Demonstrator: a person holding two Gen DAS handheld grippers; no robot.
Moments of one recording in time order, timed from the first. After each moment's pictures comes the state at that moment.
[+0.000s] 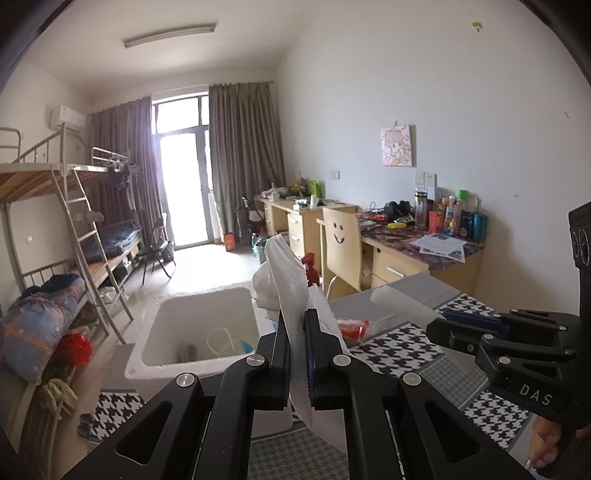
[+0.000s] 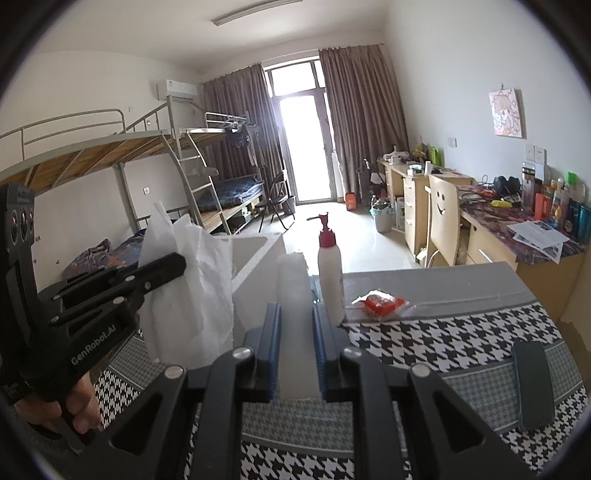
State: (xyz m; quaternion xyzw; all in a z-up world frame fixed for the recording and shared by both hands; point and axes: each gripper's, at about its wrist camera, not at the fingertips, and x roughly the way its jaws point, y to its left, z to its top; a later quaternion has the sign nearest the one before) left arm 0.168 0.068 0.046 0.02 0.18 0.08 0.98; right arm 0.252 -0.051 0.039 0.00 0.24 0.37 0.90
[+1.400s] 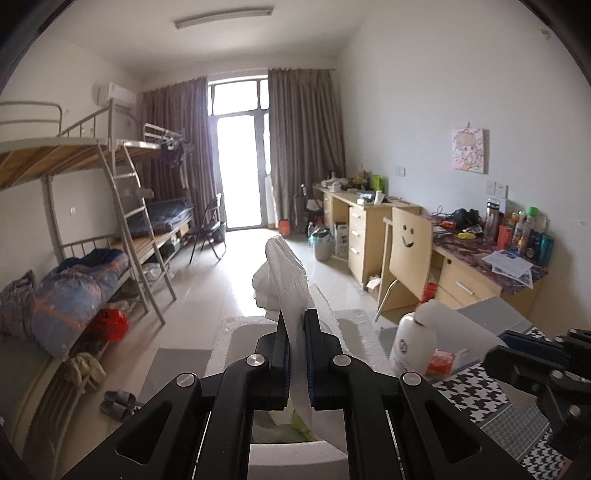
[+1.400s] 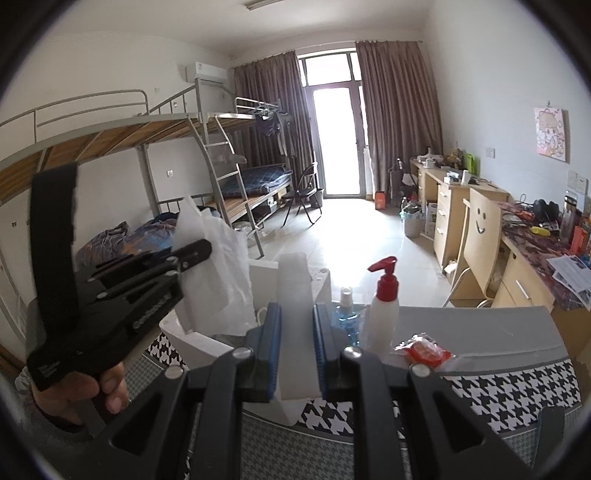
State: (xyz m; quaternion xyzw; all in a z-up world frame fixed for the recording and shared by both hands) left arm 0.235 0.163 0.050 -0.02 0.20 0.20 0.96; right arm 0.292 0.032 0.064 -0.04 0.24 0.43 0.87
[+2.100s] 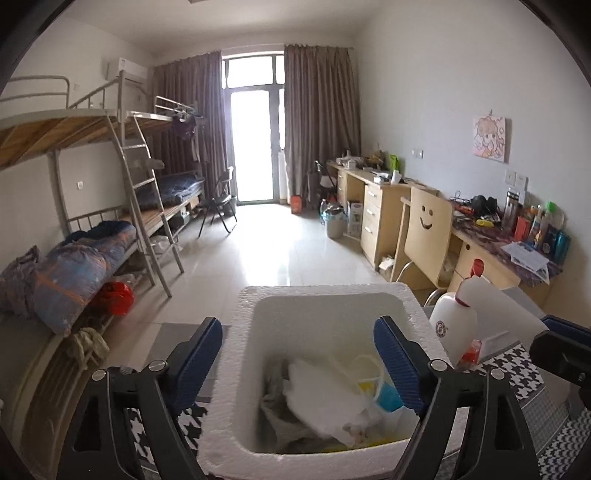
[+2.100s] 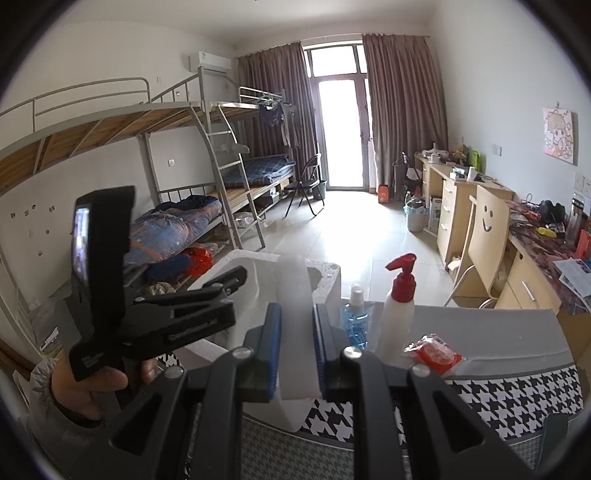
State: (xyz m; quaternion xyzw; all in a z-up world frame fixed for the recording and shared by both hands) left arm 0.243 0.197 0.031 -0.04 0.24 0.21 0.95; right arm 0.299 0.055 0.059 -0.05 0.25 0.43 0.87
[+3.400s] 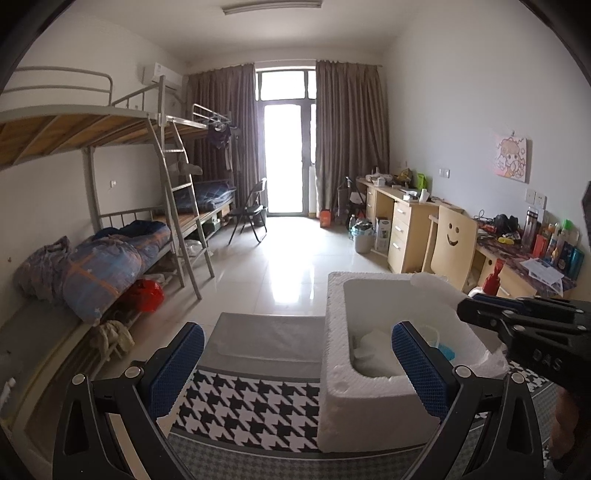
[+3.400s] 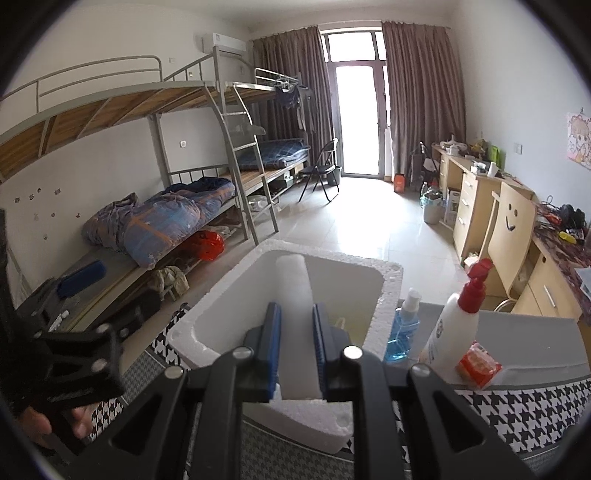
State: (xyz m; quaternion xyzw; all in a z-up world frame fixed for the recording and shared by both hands) left arm 0.169 0.222 0.026 -0.05 0.20 0.27 0.94; right arm 0.300 0.119 0.044 -0.07 0.28 0.45 0.85
